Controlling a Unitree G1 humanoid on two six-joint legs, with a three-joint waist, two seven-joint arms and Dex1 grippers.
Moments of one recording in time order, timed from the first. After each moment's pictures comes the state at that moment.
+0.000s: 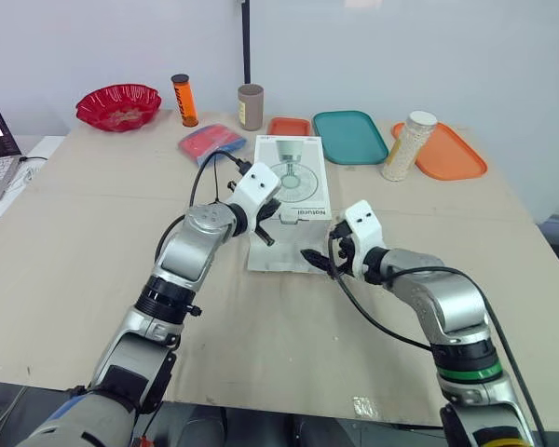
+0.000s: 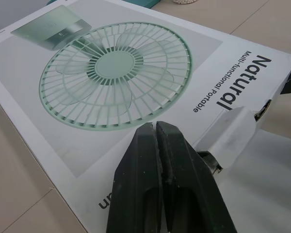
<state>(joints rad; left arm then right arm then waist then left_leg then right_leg) -0.82 0.21 -0.22 0.17 0.00 0.64 -0.55 -0.49 -0.40 0.06 -0.24 0.28 0.95 0.48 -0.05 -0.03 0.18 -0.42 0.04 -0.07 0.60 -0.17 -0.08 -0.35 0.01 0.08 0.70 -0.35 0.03</state>
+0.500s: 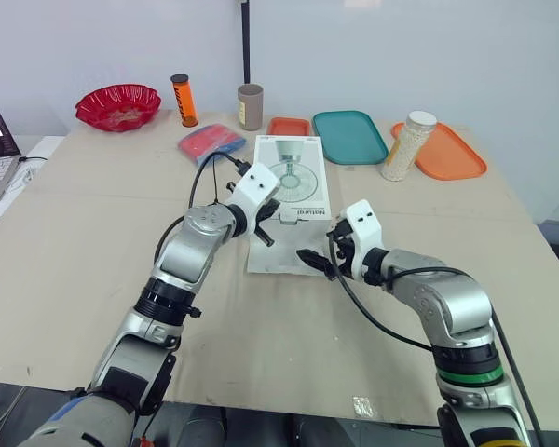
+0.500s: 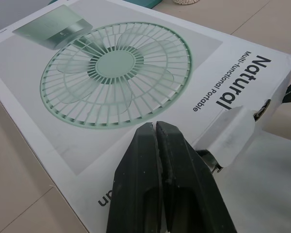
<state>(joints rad) -0.81 0.20 -0.22 0.16 0.00 0.64 -0.54 -0.47 -0.39 0.04 -0.31 0.33 1.03 0.47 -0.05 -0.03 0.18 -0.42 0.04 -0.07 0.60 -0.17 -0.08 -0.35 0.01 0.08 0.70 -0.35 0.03</state>
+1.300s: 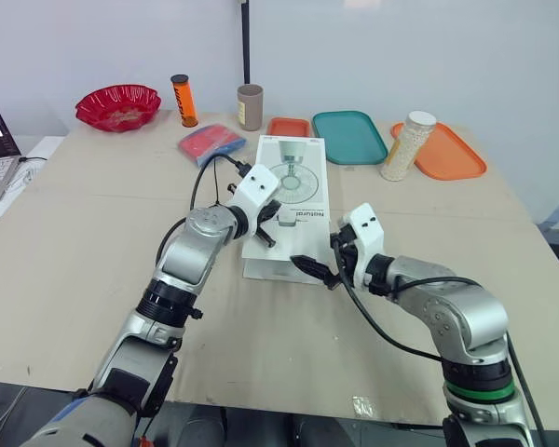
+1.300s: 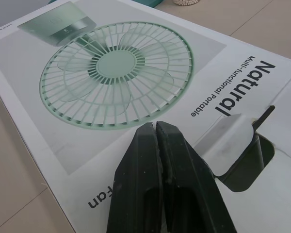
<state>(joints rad) -0.80 0.19 -0.22 0.16 0.00 0.64 -0.53 -0.42 -0.41 0.00 -0.45 0.45 1.06 0.49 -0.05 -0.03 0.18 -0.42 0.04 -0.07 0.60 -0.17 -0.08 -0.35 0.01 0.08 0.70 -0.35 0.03</state>
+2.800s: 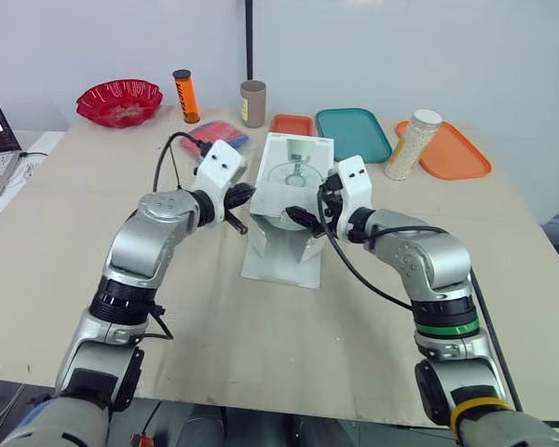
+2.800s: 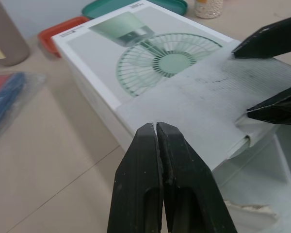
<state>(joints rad) -0.82 0.37 -0.17 0.00 -0.16 0.78 -0.59 -0.72 -0.32 0.03 -0.09 0.35 0.95 0.37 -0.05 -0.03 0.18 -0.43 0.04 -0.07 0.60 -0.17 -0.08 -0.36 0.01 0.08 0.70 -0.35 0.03</state>
